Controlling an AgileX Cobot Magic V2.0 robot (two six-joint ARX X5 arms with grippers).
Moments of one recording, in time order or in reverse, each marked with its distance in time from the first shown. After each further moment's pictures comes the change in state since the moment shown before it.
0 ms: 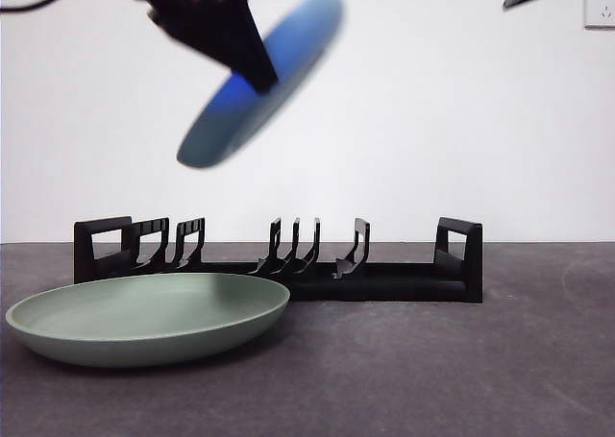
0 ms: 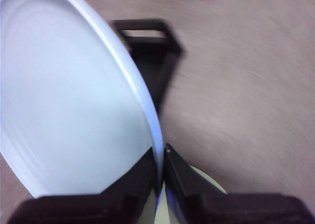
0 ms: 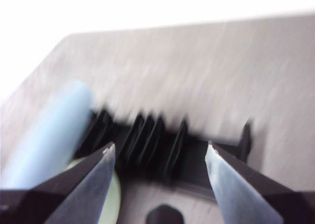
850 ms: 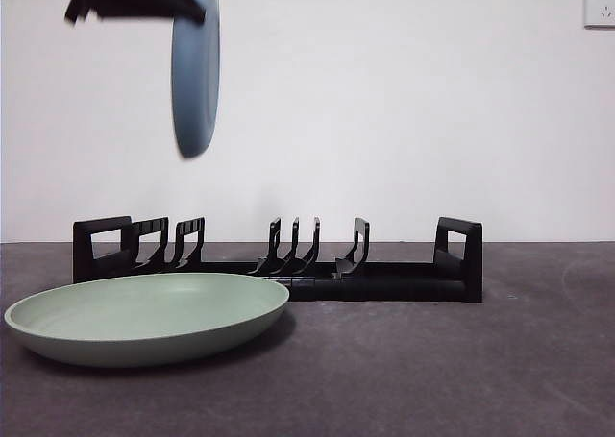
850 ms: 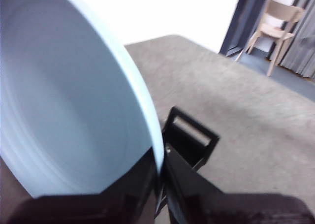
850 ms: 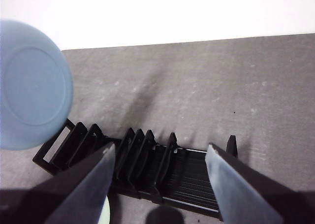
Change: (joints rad) left arm 0.626 0.113 0.117 0.219 0.765 -0.452; right arm -0.004 -0.021 0.001 0.010 0.037 0.000
